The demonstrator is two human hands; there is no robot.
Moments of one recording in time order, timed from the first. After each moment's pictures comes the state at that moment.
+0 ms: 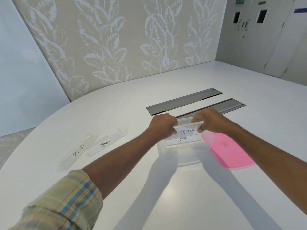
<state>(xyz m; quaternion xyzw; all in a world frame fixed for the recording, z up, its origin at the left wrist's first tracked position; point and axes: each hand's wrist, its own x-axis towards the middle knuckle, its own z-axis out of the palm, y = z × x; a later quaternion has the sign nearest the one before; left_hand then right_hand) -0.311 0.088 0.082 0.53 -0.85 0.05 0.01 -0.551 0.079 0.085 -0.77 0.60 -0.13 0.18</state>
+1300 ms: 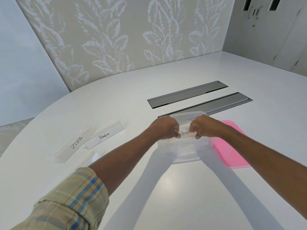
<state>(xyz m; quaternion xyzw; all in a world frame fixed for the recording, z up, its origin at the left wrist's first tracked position) -0.310 0.072 0.040 0.51 -0.86 -0.07 0.01 -0.542 0.046 0.021 -0.80 0.57 -0.01 0.20</state>
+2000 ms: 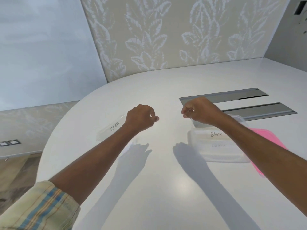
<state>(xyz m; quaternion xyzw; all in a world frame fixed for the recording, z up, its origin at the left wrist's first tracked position) -0.112 0.152 0.083 0.73 -0.66 -0.03 0.14 -0.382 0.073 0.095 -0.87 0.44 -0.18 0.14</state>
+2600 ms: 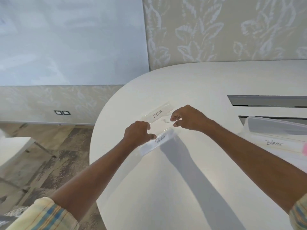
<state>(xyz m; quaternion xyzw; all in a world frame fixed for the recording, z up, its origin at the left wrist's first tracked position) 0.034 0.288 0.021 0.85 -0.51 -0.11 0.09 -0.164 0.127 0.049 -0.93 0.32 -0.07 0.19</state>
